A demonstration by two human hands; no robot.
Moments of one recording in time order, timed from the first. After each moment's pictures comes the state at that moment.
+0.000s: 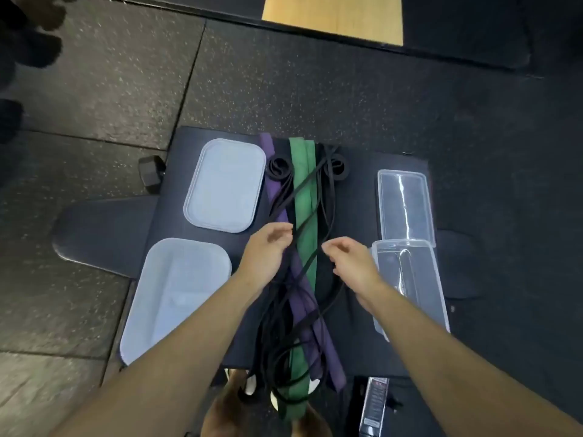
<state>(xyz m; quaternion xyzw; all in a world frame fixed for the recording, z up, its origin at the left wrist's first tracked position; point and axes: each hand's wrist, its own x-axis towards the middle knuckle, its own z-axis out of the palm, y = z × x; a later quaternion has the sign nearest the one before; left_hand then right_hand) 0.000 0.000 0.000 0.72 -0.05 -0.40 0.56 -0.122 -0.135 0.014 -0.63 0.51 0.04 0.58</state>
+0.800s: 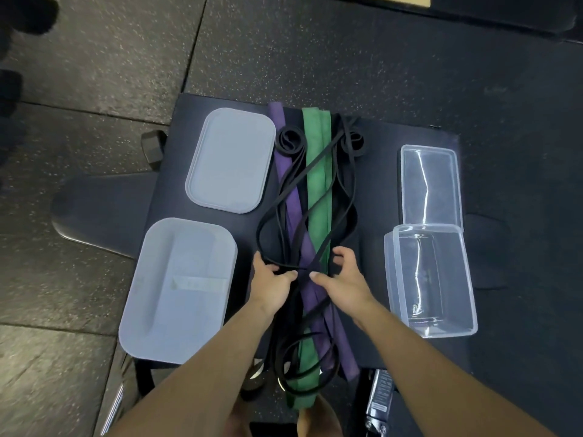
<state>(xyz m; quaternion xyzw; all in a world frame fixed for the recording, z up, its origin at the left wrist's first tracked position) -0.051 0.039 -0.076 0.75 0.12 -0.47 0.45 -0.148 -0.093 -0.052 -0.63 0.51 0.13 0.57</state>
